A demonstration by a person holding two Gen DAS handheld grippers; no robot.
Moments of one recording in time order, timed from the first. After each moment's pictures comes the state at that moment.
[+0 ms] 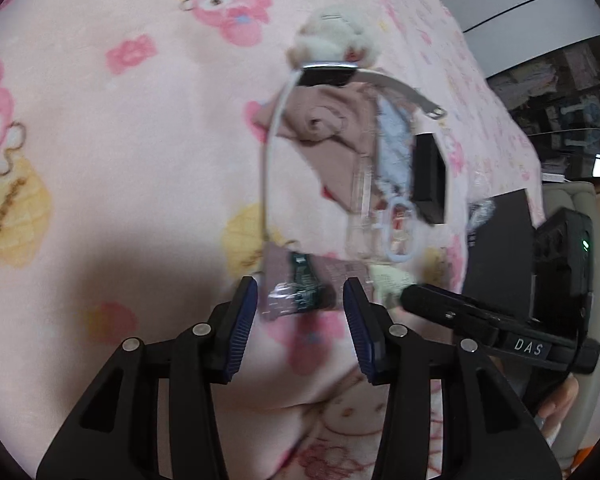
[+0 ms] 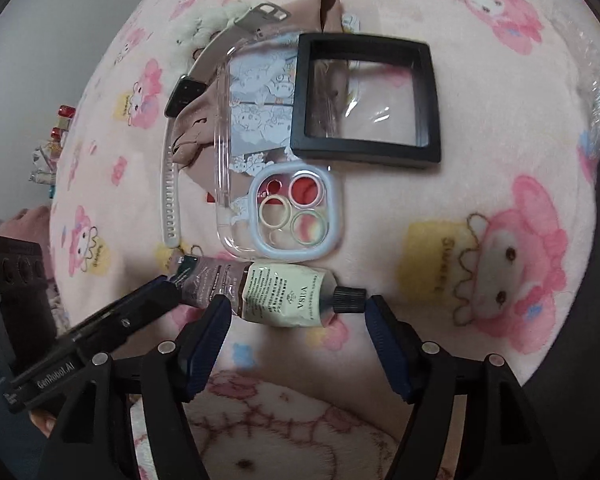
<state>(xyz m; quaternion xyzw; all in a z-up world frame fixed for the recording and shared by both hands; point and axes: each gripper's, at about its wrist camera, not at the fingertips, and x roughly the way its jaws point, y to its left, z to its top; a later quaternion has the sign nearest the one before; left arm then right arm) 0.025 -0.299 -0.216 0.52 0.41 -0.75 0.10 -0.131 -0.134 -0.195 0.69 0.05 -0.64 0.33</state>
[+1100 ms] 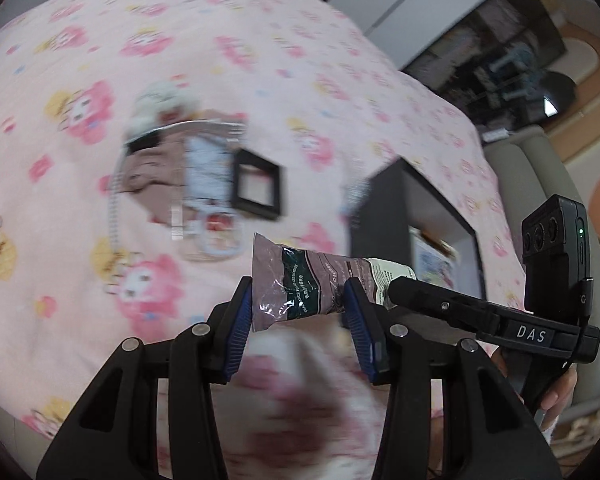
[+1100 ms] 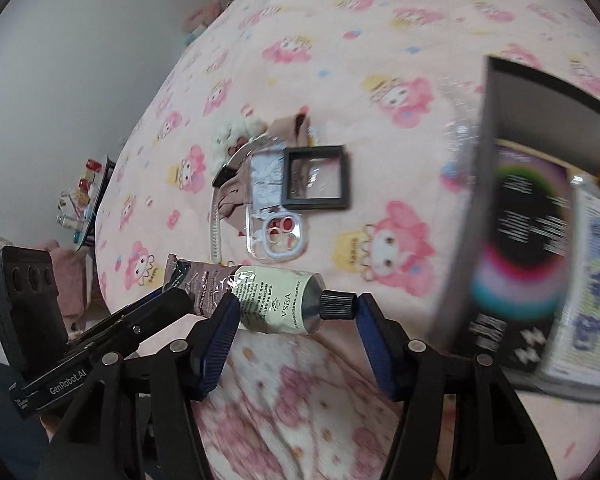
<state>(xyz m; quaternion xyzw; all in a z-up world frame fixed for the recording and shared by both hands) -0.007 -0.178 -0.084 0.46 0.32 -0.83 0.00 -0.125 -0.037 -0.083 0.61 -0.04 -0.72 0.34</state>
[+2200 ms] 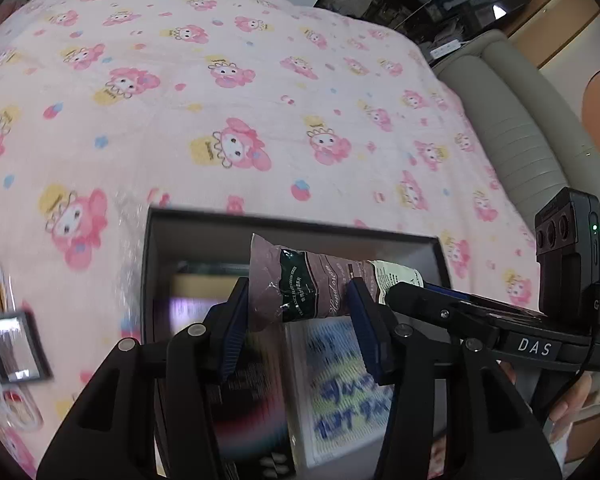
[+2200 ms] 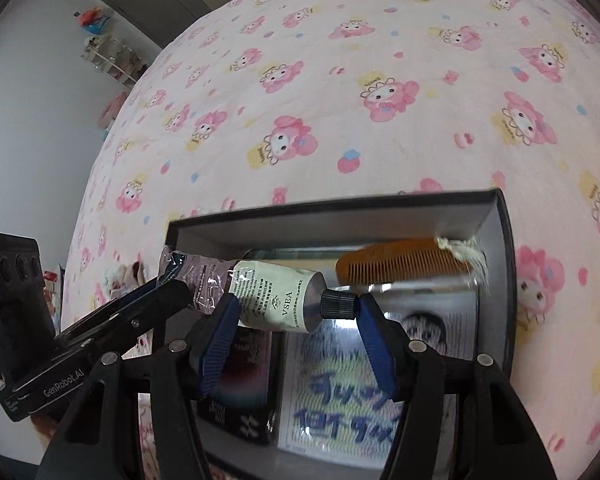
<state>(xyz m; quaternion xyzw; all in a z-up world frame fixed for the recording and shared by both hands) -0.280 0.009 -0.097 0.52 0.21 -0.83 -0.10 -0.299 0.209 -0.064 0.59 -0.13 -0.77 0.20</state>
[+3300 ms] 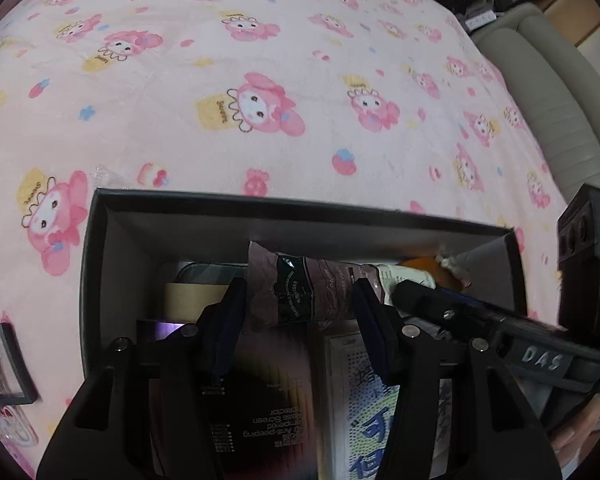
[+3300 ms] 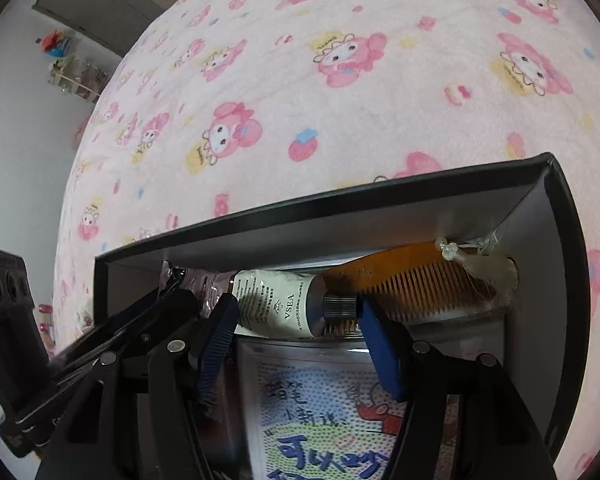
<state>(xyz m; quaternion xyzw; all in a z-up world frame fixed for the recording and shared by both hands) -0.308 0.025 -0.160 0.56 0.17 -0.81 -0.06 -0.334 0.211 -0.140 0.62 -0.16 -0.75 0.16</state>
